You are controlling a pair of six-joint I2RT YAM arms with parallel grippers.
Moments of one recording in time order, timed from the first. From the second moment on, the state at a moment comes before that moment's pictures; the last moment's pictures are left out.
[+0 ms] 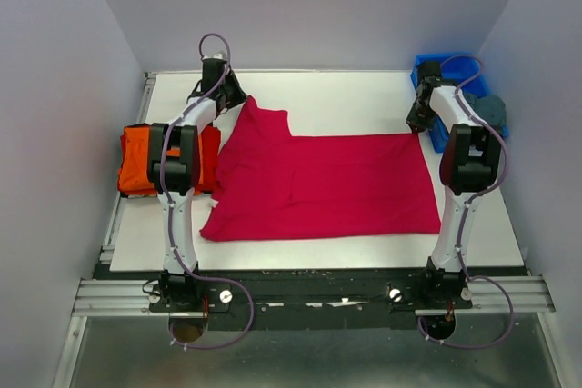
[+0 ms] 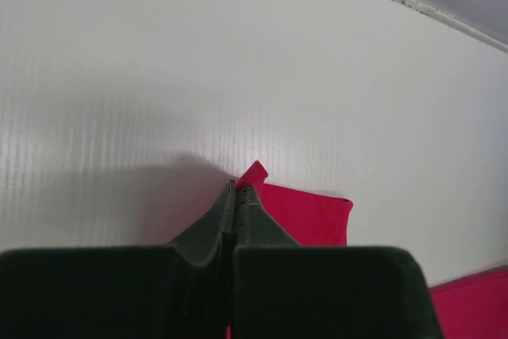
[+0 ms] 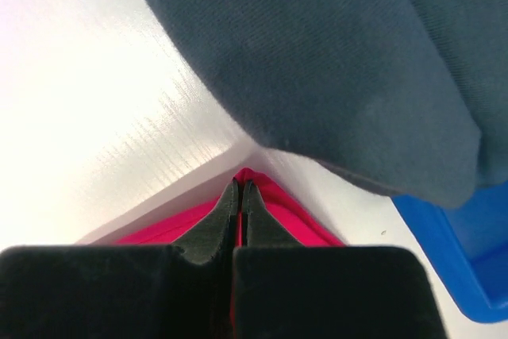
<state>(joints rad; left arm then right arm) -0.08 2.28 1.78 -0.08 0.22 -0.54 -0.03 2.23 1.86 -0.81 0.24 0.44</state>
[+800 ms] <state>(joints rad) -0.13 2.20 1.90 -0.14 0.24 -0.47 -0.05 2.10 1.85 -0.83 0.21 0.42</state>
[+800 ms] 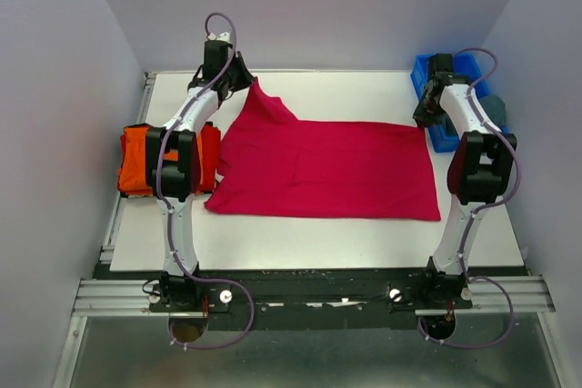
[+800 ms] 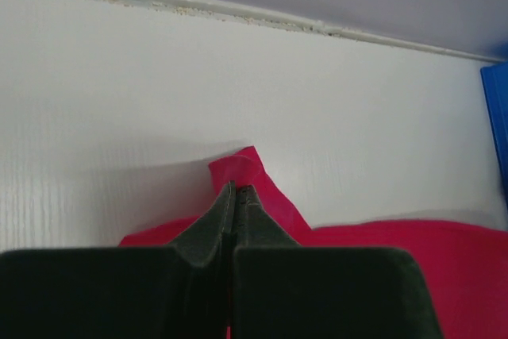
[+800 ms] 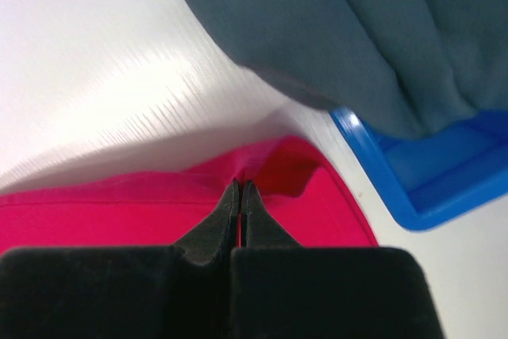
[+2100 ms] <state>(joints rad) -0.34 1.46 1.11 -0.04 -0.10 -0.33 -0.11 1.84 1.57 -0.81 0.17 0.43</state>
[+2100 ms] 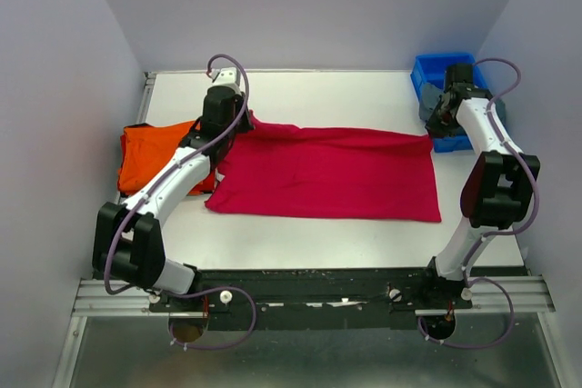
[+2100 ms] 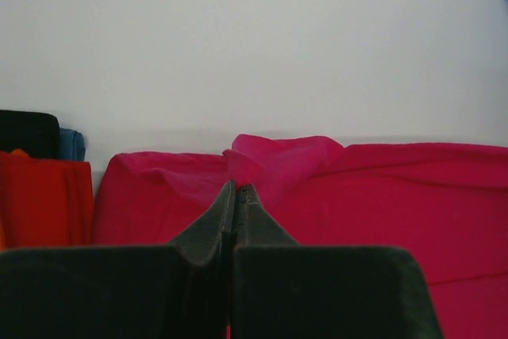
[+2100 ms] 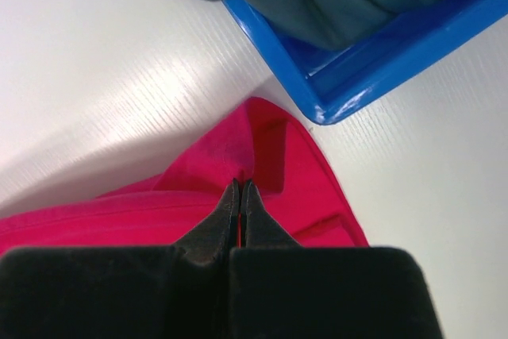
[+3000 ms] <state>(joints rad) -0.46 1.15 0.87 -0.10 -0.41 -0.38 -0.11 1.72 1.39 -0.75 0.18 0.45</state>
